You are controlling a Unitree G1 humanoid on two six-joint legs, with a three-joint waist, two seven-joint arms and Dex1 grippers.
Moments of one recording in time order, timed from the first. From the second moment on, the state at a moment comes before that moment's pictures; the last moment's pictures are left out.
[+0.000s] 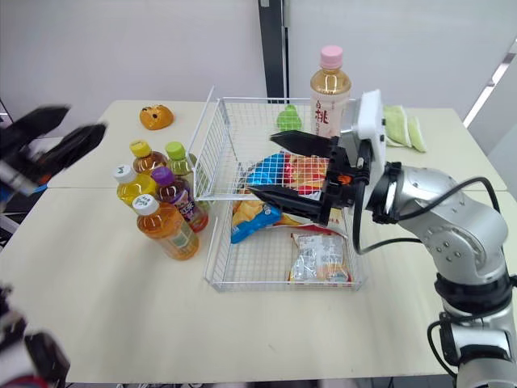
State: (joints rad) left arm -0.30 0.74 0.84 -0.26 -0.55 0.77 -0.85; right arm -0.74 -0.60 0.03 -0.46 0.91 0.71 0.76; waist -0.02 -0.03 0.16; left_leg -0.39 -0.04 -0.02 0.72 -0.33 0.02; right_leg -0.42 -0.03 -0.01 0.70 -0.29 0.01
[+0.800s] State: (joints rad) left arm -0.18 0.65 0.61 -0.28 -0.59 0.60 -0.56; right arm -0.77 -0.54 0.04 -0.42 0.81 0.69 0.81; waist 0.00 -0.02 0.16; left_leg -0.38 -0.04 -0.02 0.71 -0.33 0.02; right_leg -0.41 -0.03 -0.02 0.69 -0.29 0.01
